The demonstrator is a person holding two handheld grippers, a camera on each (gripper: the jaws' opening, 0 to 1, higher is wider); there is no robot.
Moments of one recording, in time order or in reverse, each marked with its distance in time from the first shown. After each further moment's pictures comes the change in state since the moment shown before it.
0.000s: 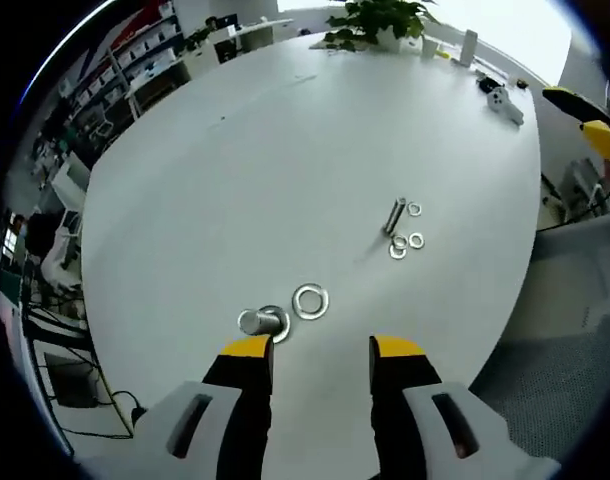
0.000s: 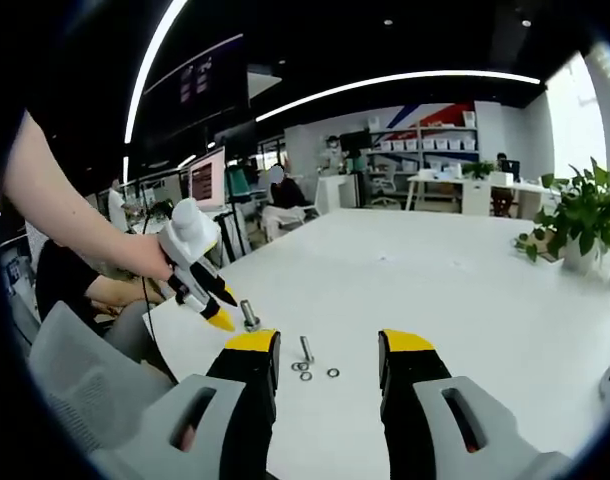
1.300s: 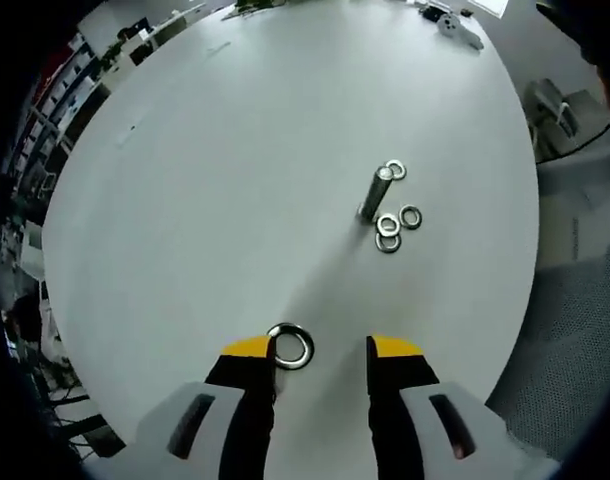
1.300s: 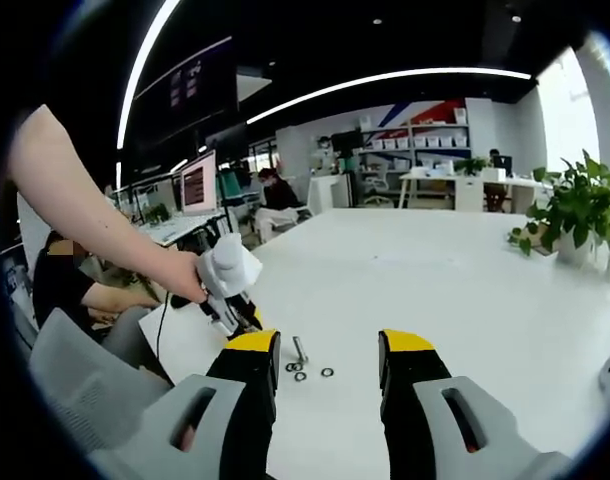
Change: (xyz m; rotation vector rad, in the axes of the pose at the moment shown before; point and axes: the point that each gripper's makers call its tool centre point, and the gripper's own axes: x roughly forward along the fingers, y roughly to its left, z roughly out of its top) left arm 0.063 -0.016 0.012 0.303 0.182 -0.104; right arm -0.001 -0.008 -0.002 0.022 0.000 -0.022
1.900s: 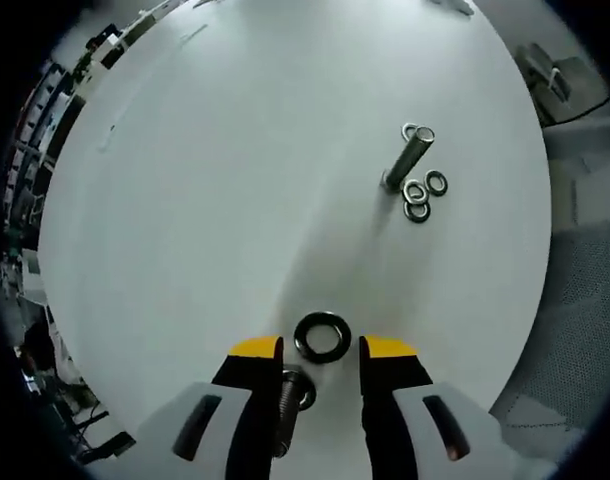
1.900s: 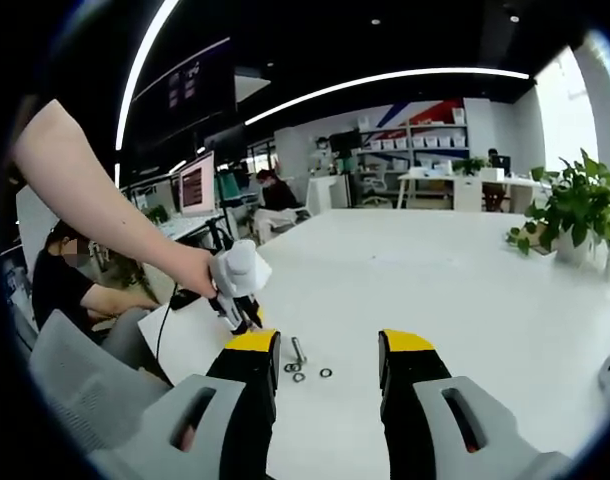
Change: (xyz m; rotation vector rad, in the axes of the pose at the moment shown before) left arm 0.009 0.020 -0.011 0.089 0.102 -0.018; right arm 0.000 -0.002 0.001 0.005 -0.004 -0.007
